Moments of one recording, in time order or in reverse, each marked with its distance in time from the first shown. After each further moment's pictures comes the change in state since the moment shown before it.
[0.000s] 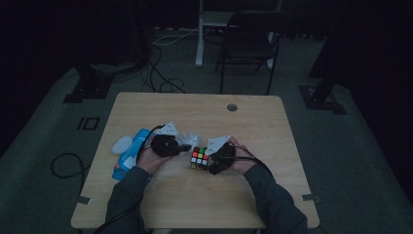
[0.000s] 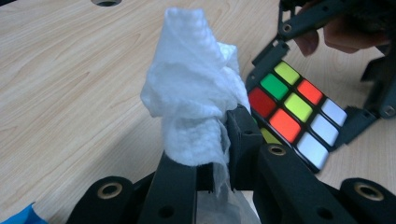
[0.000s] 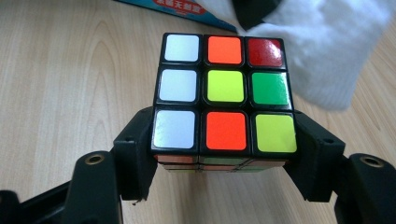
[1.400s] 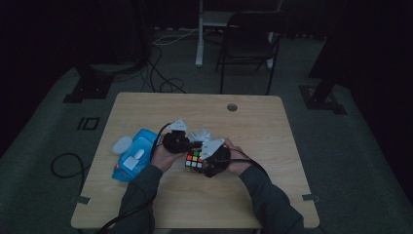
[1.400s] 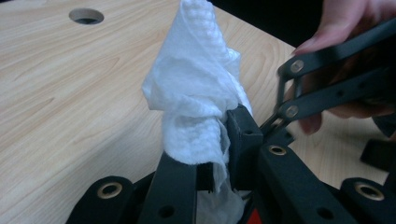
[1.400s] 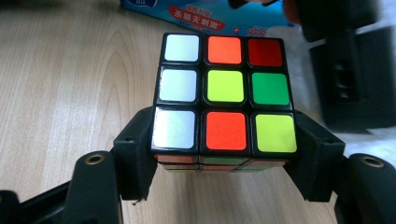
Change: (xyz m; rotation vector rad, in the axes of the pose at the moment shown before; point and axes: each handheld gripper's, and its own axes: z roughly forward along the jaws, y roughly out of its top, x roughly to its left) left arm -0.001 0.012 0.028 -0.080 -0.059 -0.095; right arm 0.010 0.010 0.007 -0.023 0.011 -0.052
